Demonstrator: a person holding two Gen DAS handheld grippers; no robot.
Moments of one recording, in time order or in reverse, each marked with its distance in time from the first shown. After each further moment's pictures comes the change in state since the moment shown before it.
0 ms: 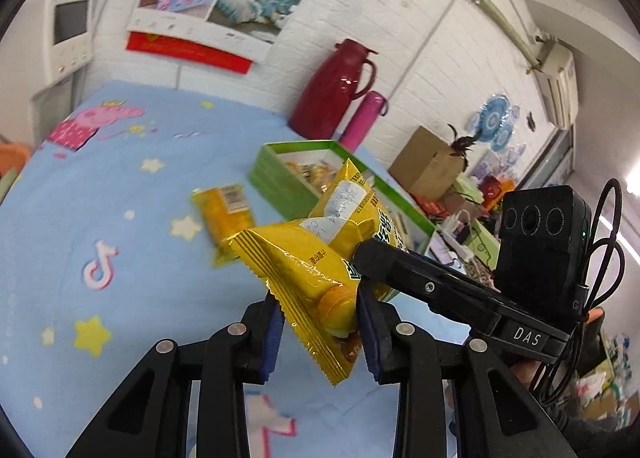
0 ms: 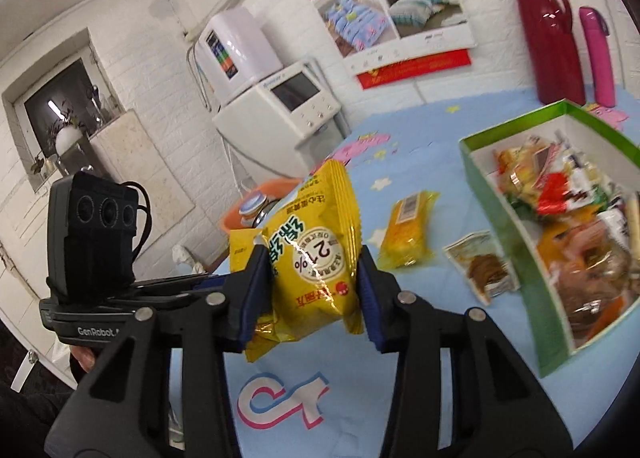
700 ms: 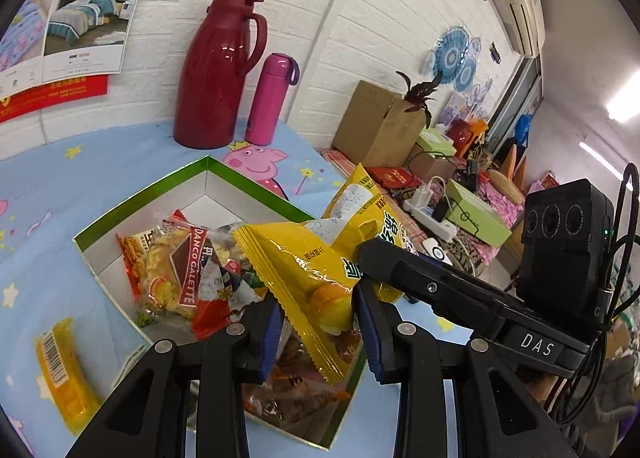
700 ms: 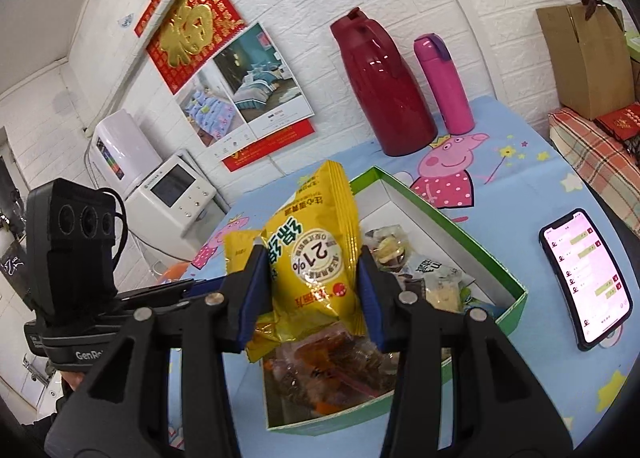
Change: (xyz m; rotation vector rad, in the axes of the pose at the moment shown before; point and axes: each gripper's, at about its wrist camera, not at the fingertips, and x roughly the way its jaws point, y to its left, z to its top) left arm 0.192 -0.120 0.093 0.207 0.152 -0.063; right arm -0.087 -0.159 0.053 0.208 -0.160 -0.287
